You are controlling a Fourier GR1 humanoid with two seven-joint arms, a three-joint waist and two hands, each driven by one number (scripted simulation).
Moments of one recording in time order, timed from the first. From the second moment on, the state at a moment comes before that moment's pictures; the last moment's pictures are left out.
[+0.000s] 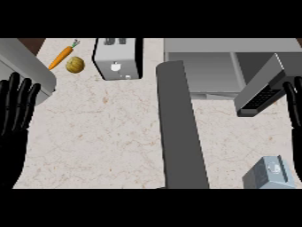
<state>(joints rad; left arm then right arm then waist) 0.02 0.11 -0.02 -2.10 -0.01 -0.02 -0.02 0.01 -0.08 -0.02 -2.10 -0.02 -0.02 0.00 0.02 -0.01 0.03</state>
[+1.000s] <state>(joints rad) 0.21 0.08 0.13 -2.16 0.16 -0.06 0.01 0.08 -0.22 -0.05 -2.39 -0.27 0.05 0.58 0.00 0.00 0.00</state>
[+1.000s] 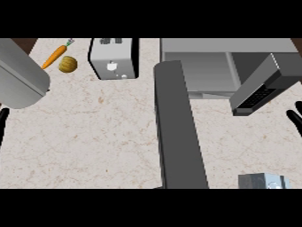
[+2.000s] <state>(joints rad) 0.43 0.06 0.27 -2.33 0.32 -0.23 0.02 0.32 -0.13 -0.14 -2.22 -0.17 0.22 0.34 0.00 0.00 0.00</state>
